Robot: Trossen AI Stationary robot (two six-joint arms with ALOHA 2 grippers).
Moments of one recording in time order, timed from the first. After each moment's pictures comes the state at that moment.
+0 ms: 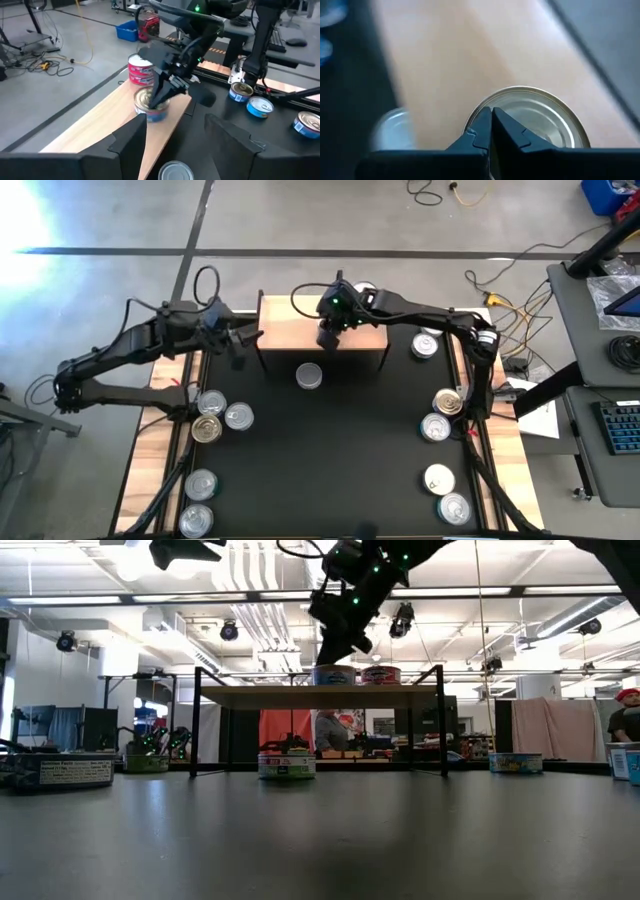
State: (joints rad) left arm 0.29 0.88 1.11 -0.54 -0.17 -0.12; right arm -0.43 1.95 1.75 -0.66 0.05 -0.07
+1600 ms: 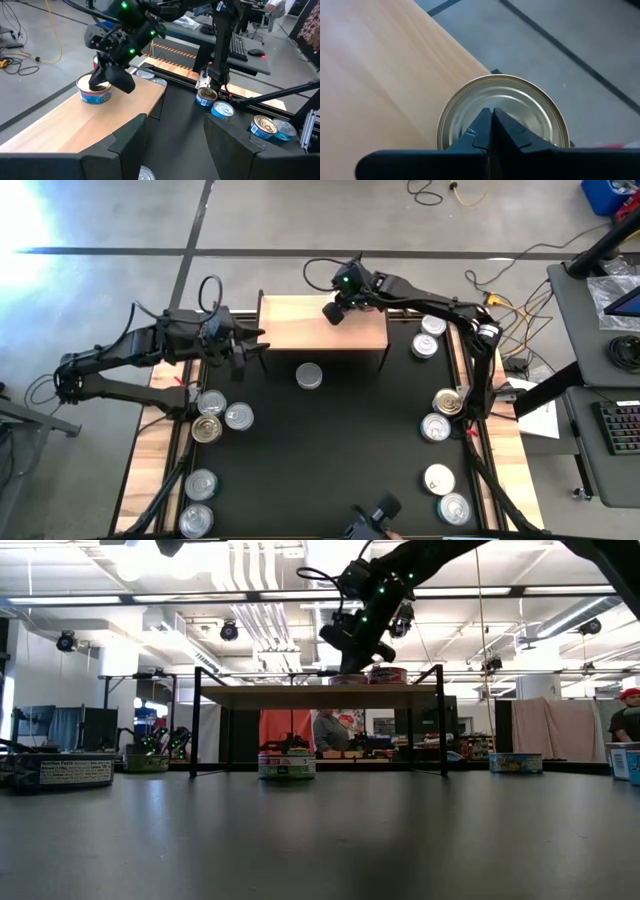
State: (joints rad) left arm 0.14 0.90 1.14 -0.51 -0.17 -0.22; right arm -0.56 1.94 1.76 -0.62 0.17 0.10
